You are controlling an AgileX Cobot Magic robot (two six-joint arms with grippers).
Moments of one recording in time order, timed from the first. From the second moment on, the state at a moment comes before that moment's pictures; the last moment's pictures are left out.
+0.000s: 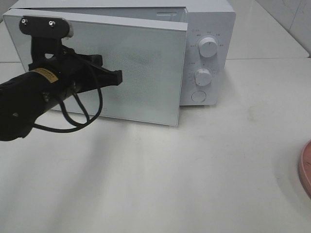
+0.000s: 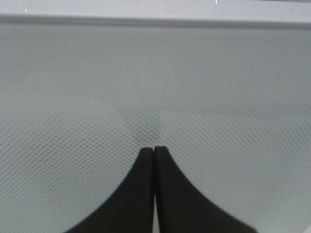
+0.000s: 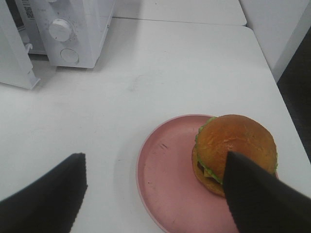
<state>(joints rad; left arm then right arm) -0.67 1.78 -0.73 -0.40 -0.76 0.15 0.17 0.00 -0.50 -0.10 1.00 0.09</state>
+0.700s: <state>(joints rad) -0.77 1.98 -1.09 -0.68 -0.57 0.38 0.17 0.00 -0.50 -0.10 1.00 0.09</state>
